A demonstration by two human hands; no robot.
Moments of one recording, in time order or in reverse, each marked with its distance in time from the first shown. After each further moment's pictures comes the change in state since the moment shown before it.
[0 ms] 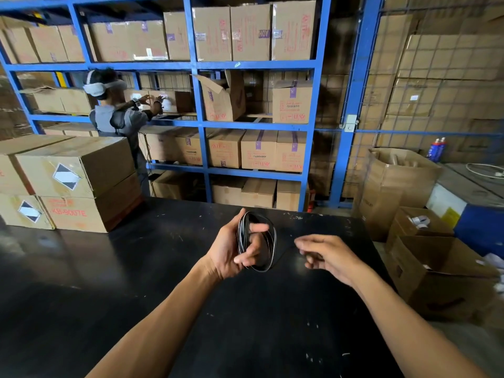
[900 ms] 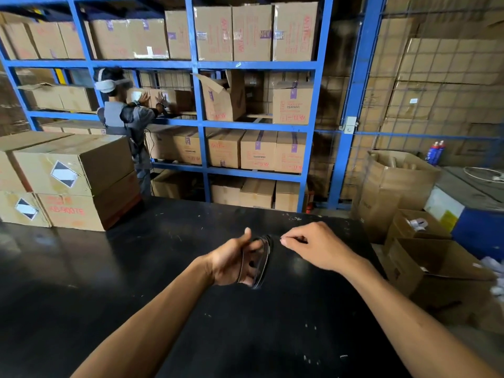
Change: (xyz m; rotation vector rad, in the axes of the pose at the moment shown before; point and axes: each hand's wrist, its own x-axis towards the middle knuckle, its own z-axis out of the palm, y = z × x) left_hand -0.001 -0.010 -0.017 0.329 0.211 -0.369; right_hand -0.004 -0.042 0.029 -0.955 0.055 -0.508
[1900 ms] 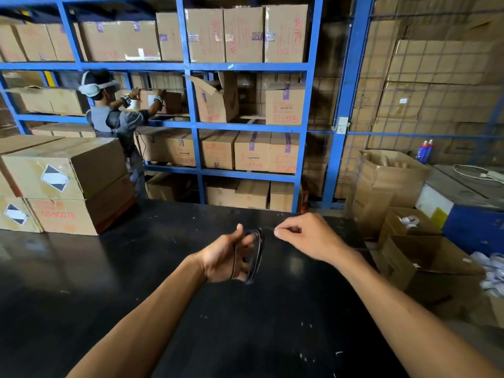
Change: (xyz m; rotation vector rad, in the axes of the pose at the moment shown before) left_hand -0.007 0.006 0.000 -0.064 0.074 0.056; right_hand 0.000 -0.020 -0.014 0.104 0.064 0.064
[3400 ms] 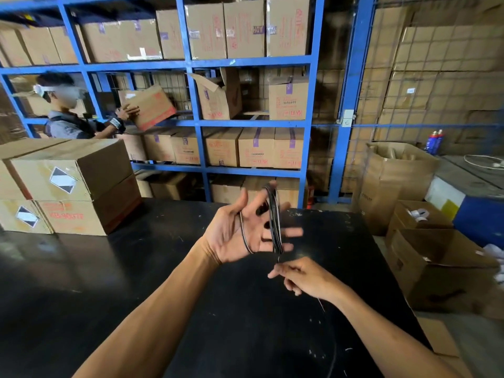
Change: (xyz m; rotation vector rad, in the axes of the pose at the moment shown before) left_hand -0.014 0.041 0.036 -0.264 -0.607 0.121; right_hand -0.037 0.059 0.078 0.374 -0.348 0.218
